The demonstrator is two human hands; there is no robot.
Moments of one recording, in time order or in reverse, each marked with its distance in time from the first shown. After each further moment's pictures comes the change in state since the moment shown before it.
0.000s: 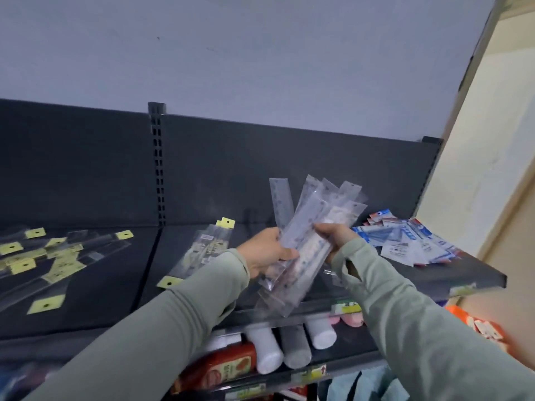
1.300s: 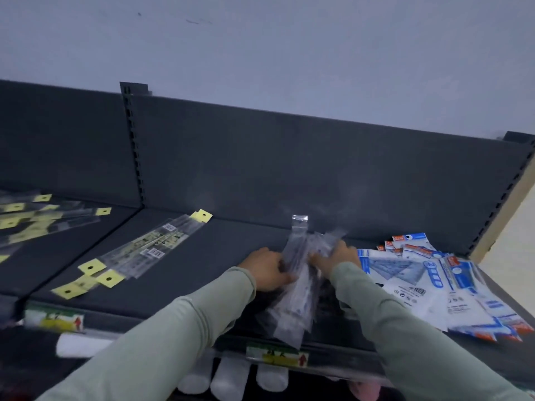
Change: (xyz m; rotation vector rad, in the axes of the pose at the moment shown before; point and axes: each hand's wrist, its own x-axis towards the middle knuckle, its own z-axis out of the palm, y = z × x) left_hand 0.148 -0.014 0.115 0.984 0.235 -0.244; right_hand 0.137 -0.033 -0.106 -1.273 -0.096 -0.210
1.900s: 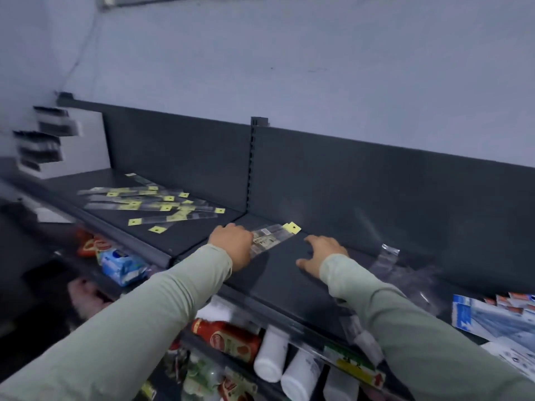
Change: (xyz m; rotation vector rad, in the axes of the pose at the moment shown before) left_hand -0.134 -0.115 -0.075 0.563 0.310 -0.445; right_hand -0.088 -0.131 0.045 -0.453 -0.183 -0.713
